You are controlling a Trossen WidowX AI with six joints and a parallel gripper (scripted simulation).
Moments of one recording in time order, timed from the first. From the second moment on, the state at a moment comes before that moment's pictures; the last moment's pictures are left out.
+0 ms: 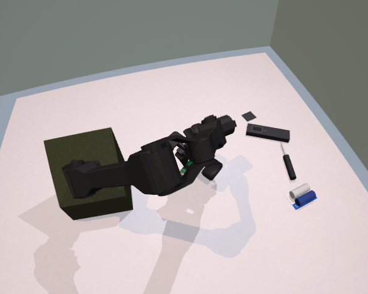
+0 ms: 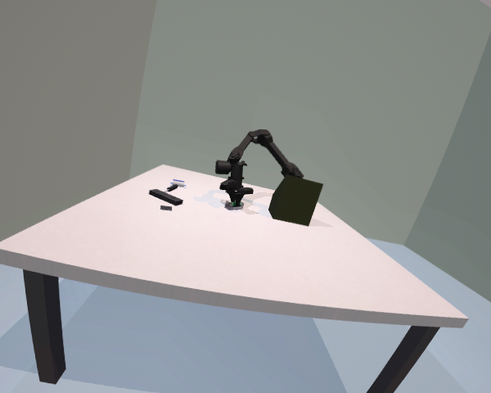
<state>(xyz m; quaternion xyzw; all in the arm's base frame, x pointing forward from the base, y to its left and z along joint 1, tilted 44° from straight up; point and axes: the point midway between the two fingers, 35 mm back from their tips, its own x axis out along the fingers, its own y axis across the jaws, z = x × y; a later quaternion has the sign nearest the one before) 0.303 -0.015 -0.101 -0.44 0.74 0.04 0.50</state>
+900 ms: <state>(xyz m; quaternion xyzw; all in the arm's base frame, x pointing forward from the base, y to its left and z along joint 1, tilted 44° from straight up) 0.303 -0.015 -0.102 -0.44 0.74 0.04 0.50</state>
